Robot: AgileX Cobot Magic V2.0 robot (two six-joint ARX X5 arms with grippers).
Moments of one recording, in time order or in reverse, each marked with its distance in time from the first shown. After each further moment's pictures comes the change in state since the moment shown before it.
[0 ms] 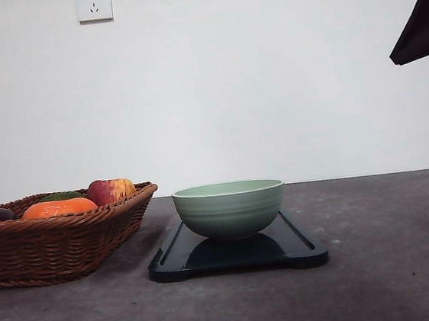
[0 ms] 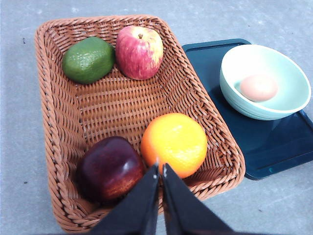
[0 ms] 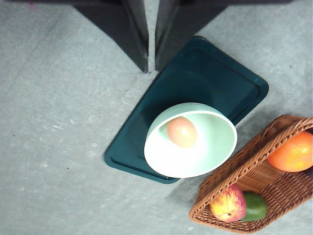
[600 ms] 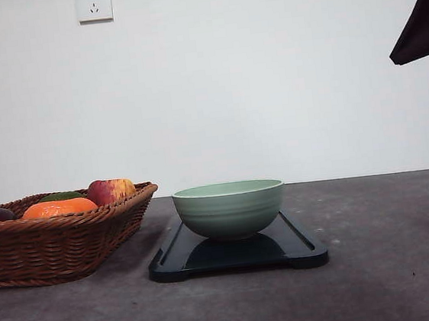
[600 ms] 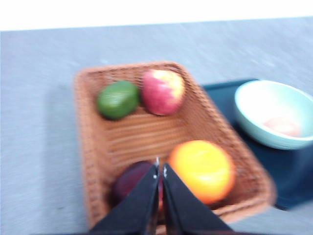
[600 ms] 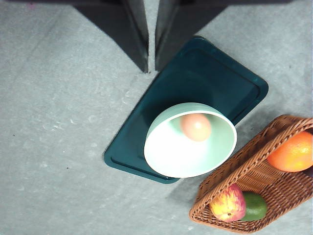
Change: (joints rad) left_arx 0.126 -0.303 -0.257 0.209 -0.006 0.048; right_arx 0.000 0.000 0.000 0.000 0.000 0.000
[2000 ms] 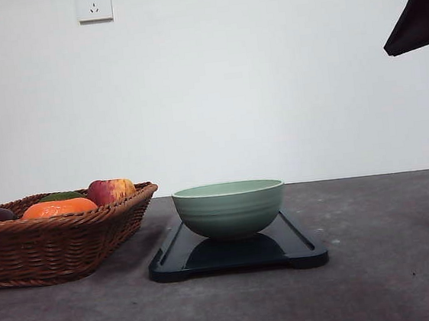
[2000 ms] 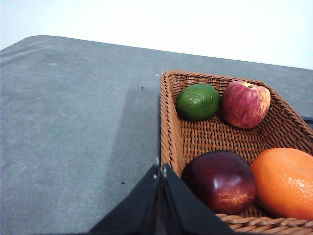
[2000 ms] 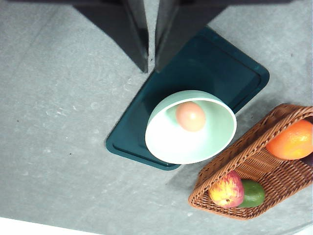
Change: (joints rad) left_arx 0.084 -0.350 -0.306 0.098 -0.155 -0.130; right_arx 0.000 0.000 0.000 0.045 0.000 0.000
